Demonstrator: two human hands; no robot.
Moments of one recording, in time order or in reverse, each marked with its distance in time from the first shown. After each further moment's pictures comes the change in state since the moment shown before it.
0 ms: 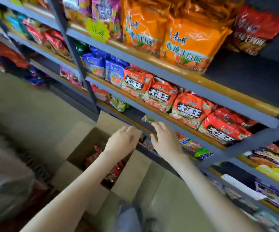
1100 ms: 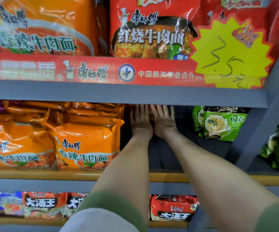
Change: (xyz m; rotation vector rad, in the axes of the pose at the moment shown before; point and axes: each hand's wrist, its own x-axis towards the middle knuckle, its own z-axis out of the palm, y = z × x) left_hand 0.346 0.339 -0.025 0.442 0.129 0.376; right_hand 0.191 0.265 -0.224 -0.620 0.236 0.658
